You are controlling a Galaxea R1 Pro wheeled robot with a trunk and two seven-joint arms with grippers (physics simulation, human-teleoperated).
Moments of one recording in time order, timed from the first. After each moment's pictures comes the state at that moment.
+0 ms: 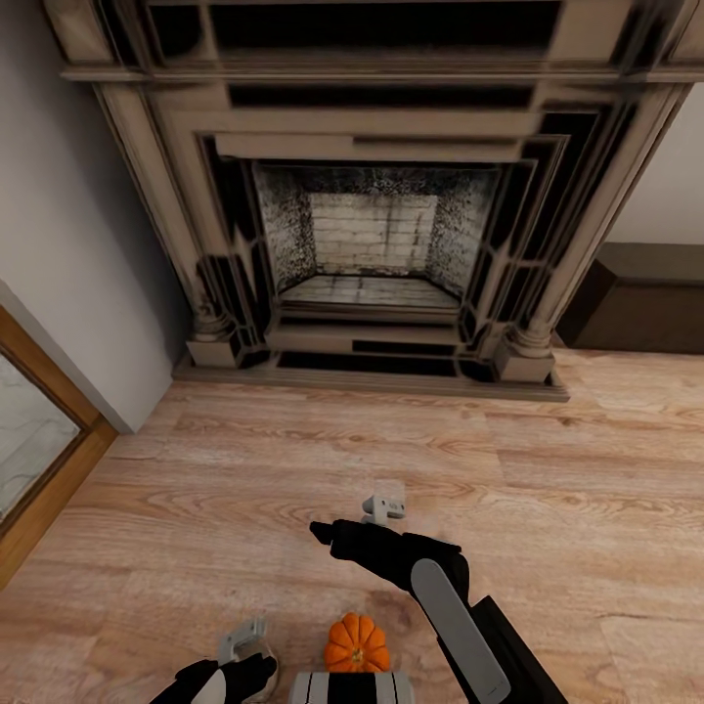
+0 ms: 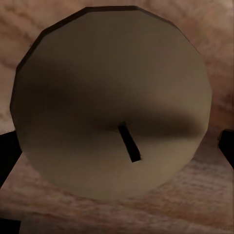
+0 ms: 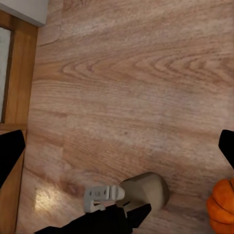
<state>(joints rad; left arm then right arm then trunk) -0.45 -0.01 -0.13 -0.30 0.52 0.26 0.04 -0.36 0.08 0.49 -1.51 -0.90 0.73 -0.39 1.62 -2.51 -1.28</state>
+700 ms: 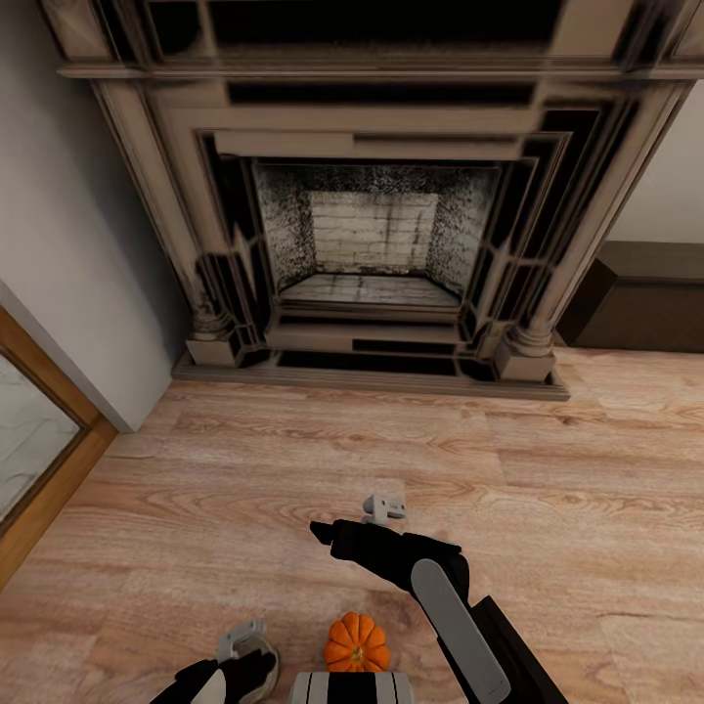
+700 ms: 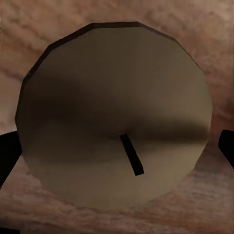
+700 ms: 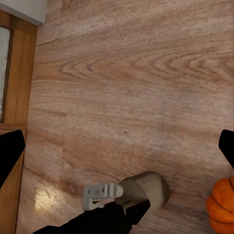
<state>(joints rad) -0.45 -0.01 -0.13 -0.30 0.52 0.23 0.04 -0.36 0.08 0.49 -1.51 -0.90 0.73 -0.39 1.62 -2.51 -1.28</state>
